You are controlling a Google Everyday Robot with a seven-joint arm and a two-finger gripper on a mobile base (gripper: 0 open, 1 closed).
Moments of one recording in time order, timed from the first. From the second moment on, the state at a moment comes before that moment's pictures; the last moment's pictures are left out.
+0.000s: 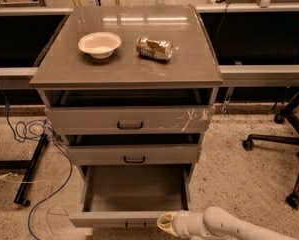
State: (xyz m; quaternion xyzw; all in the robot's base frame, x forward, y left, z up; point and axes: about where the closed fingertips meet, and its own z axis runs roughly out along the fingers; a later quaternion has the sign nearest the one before) arm 0.432 -0.060 0.248 -0.55 0.70 0.26 0.37
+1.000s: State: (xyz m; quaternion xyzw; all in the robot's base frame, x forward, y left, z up) arm 0.434 -0.062 0.193 -0.59 0.69 0.25 0.34
